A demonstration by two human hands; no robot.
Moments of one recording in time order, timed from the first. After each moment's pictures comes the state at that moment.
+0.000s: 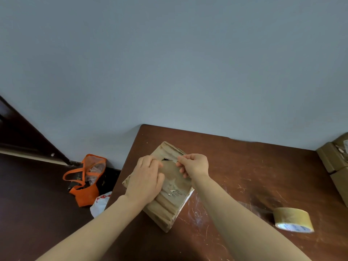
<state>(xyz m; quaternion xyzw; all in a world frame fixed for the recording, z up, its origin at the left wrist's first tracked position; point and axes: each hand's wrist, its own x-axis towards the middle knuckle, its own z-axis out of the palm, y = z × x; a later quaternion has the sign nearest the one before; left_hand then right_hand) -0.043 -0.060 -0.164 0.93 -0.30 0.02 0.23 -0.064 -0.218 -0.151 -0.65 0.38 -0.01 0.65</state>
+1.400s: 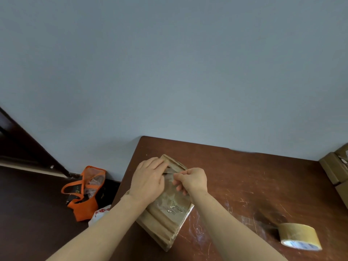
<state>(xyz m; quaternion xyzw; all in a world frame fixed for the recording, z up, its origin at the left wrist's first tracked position) -0.003 -0.078 -0.165 0.90 -0.39 0.08 0.17 -0.061 -0.216 -0.148 -0.70 0.39 0.05 0.60</state>
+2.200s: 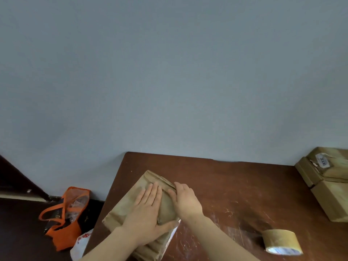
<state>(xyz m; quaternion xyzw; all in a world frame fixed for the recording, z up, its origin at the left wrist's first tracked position) -0.044 -0.095 -0.176 0.91 -0.39 -0.11 0.01 -0.082 -0.244 -0.169 -0.94 0.20 0.10 0.28</state>
